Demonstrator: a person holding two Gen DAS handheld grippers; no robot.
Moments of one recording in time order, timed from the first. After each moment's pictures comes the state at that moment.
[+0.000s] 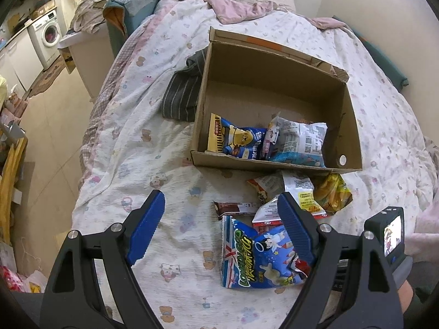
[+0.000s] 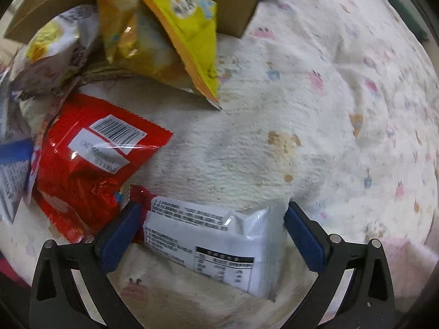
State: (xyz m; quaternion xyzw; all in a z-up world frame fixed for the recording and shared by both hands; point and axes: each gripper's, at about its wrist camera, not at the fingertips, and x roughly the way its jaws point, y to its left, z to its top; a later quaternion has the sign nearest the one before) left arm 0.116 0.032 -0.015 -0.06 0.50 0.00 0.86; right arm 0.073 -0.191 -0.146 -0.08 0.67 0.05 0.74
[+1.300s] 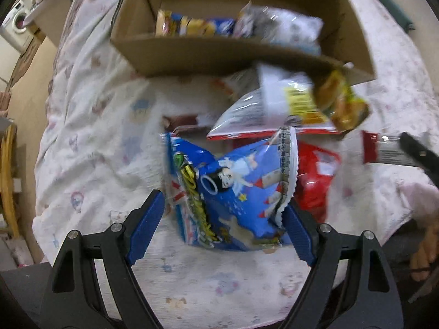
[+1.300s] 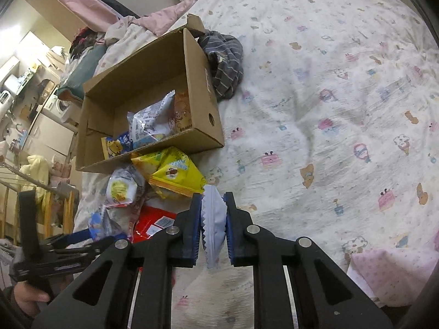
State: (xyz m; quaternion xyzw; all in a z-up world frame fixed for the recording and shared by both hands) left arm 0.110 -0.023 -0.102 -0.03 0.65 -0.03 0.76; right arm 0.086 -0.301 -0.051 0.18 0.52 0.10 0.83
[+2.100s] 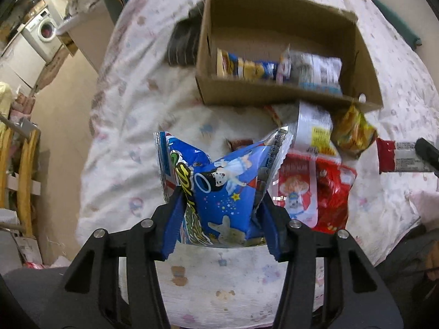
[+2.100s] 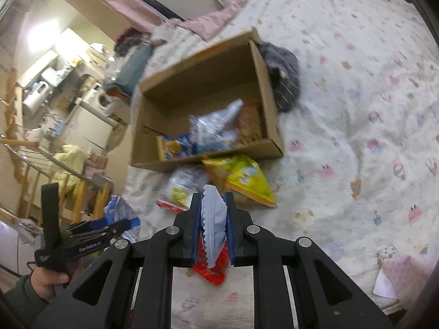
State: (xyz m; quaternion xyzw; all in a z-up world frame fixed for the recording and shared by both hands) left arm 0.086 0.016 -0.042 -0.01 0.58 0.02 0.81; right arm 0.078 -0.272 -0.011 0.20 0.48 0.21 0.83
